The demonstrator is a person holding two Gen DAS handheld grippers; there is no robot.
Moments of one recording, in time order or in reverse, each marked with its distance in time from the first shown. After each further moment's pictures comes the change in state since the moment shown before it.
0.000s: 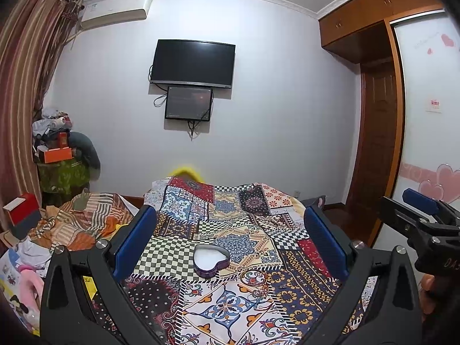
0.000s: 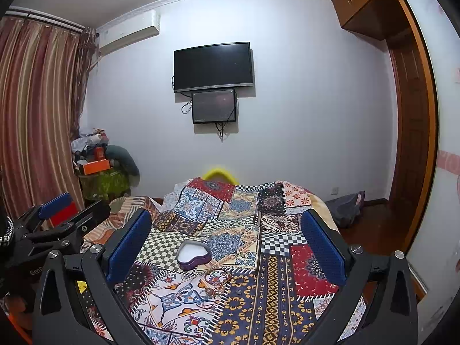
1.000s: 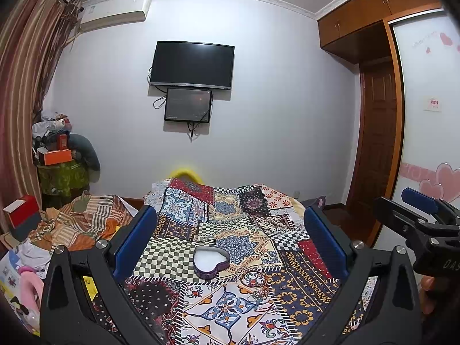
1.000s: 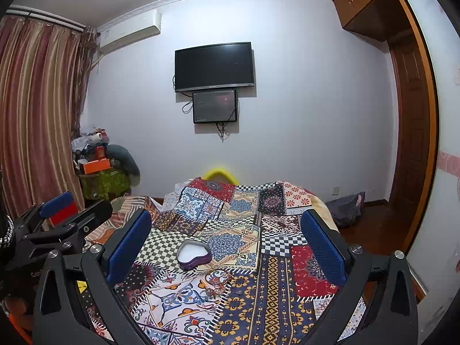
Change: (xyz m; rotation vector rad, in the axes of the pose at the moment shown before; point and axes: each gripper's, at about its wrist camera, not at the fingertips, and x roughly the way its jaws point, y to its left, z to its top) left arm 0.000 -0.003 -0.002 0.008 -0.007 0.001; right arm -0.001 0.004 0.001 -0.007 0.002 -0.003
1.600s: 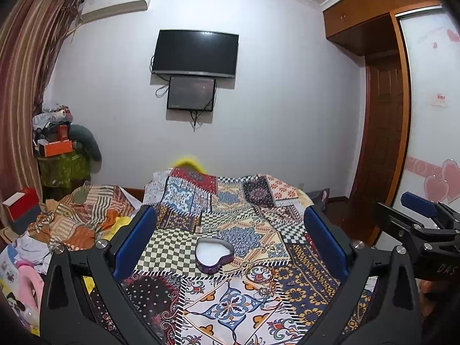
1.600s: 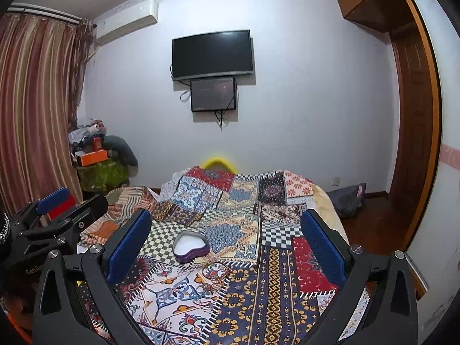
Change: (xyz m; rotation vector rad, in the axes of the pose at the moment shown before) left arm 0.032 0.009 -0.013 -0.009 0.062 0.018; right arm 0.033 -0.008 -0.012 0.009 0.075 -0.004
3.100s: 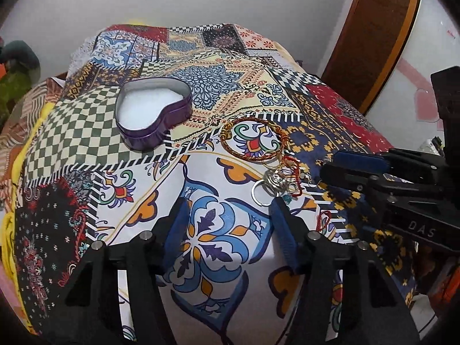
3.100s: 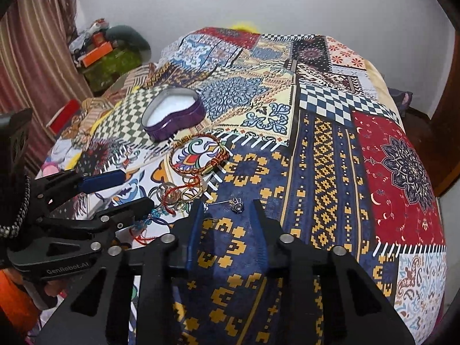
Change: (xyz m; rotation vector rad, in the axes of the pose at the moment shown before) left arm 0.185 -0.008 -0.154 0.039 0.700 -0.232; right arm 0.170 -0.036 -0.120 -0.040 0.640 0.184
